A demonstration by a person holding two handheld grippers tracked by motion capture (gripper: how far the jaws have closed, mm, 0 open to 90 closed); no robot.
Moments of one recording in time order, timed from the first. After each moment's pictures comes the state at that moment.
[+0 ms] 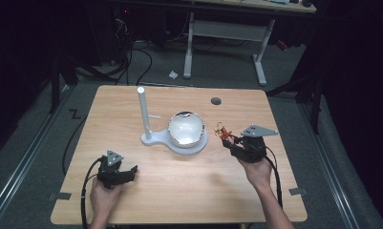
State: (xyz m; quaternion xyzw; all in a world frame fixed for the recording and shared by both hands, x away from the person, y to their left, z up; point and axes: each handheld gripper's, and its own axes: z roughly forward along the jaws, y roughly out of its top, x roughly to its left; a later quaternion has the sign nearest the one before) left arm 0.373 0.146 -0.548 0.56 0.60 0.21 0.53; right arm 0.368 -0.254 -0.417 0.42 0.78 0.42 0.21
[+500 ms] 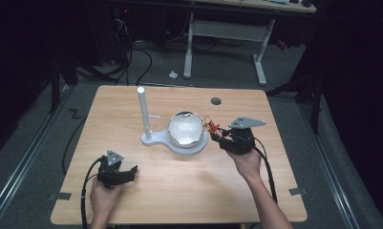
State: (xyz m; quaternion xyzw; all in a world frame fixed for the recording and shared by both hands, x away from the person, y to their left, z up) left arm 0.373 0.146 -0.548 0.56 0.60 0.21 0.53; right arm 0.389 -0.224 -0.405 0.38 0.79 0.43 0.19
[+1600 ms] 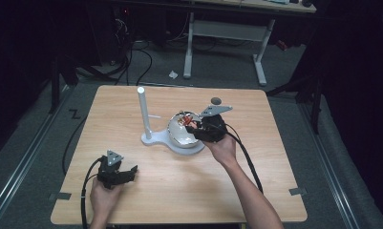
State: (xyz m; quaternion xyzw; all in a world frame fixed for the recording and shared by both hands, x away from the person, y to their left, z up) left arm 0.373 0.146 -0.548 0.56 0.60 0.21 0.53; right arm 0.437 -0.157 -0.409 0.34 0.83 0.42 0.16
